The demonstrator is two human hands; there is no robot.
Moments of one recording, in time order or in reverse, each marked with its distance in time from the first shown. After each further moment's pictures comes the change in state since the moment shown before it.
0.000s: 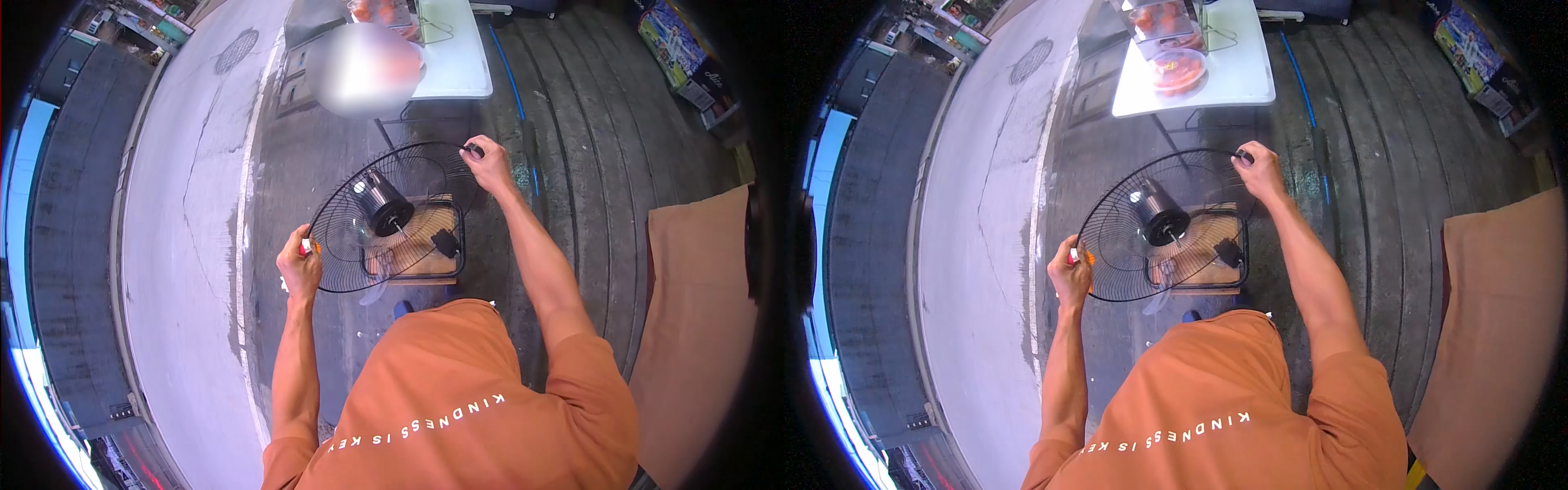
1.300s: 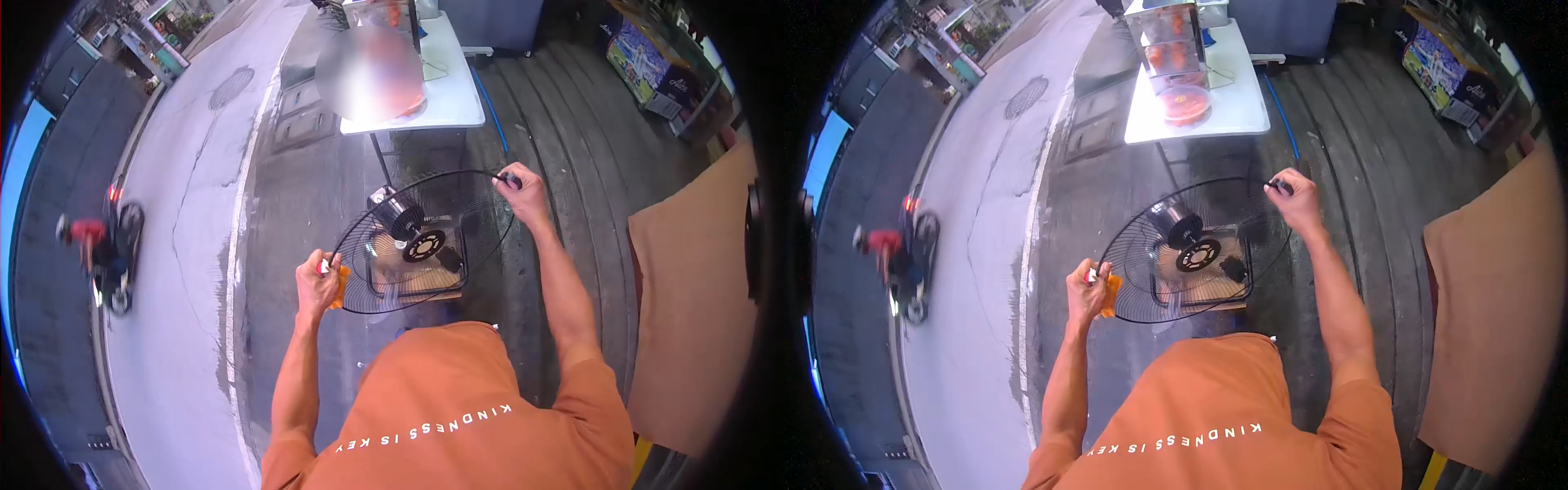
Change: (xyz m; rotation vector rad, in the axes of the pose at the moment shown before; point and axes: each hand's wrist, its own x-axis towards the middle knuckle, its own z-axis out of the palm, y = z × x) left_hand -0.029 -0.033 -0.065 -0.215 -0.149 -0.031; right_hand -0.087 -0.122 -0.070 -0.028 0.084 -0.055
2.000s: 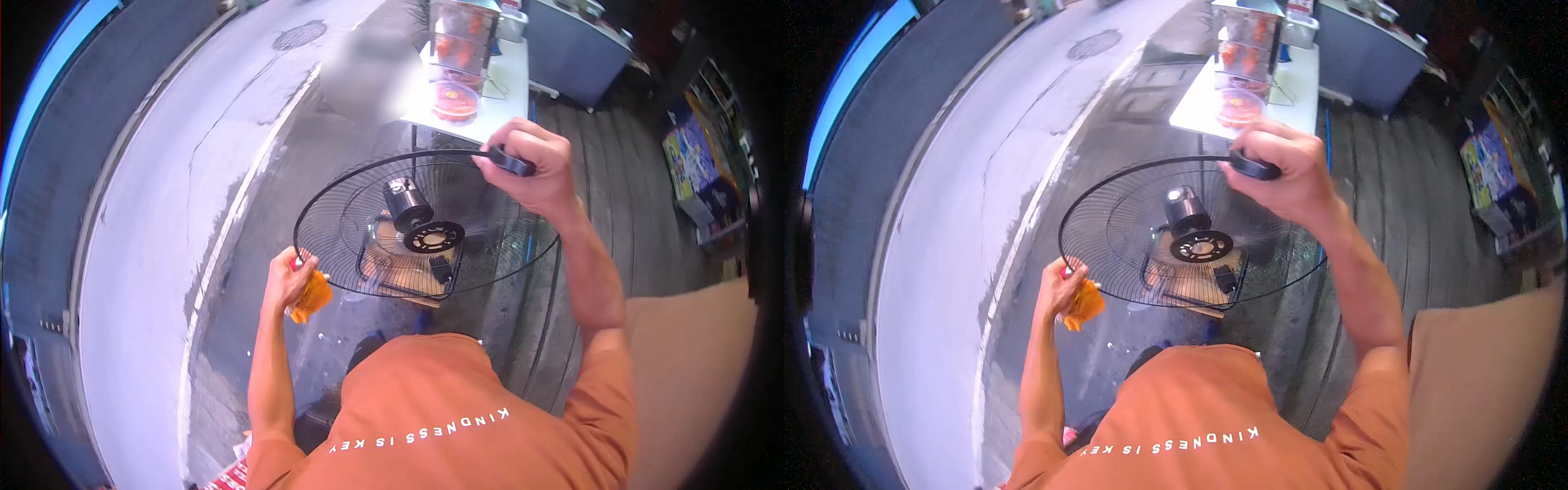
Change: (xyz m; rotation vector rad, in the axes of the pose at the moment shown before) left_hand -0.080 0.017 -0.041 -0.018 -0.009 -0.467; right_hand 0.082 -0.189 -0.038 0.162 -0.312 -0.924
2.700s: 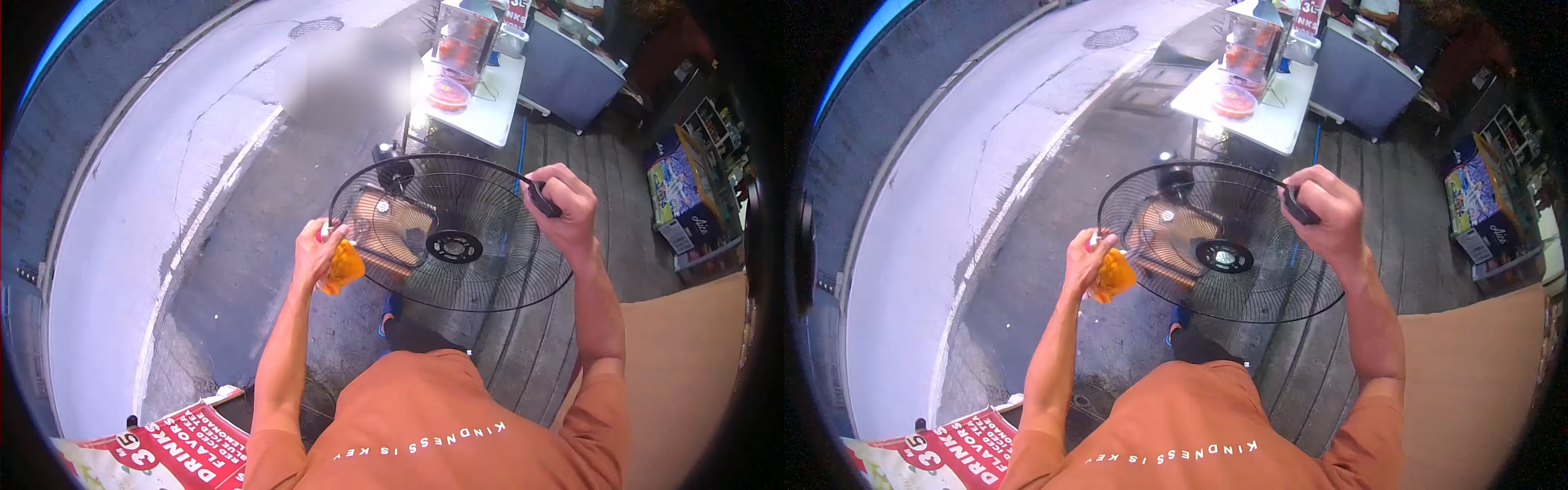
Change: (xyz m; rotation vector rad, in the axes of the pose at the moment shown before) left_hand -0.155 0.019 0.099 -0.125 0.265 0.190; right_hand -0.127 -0.134 -0.099 -0.209 -0.010 -0.103
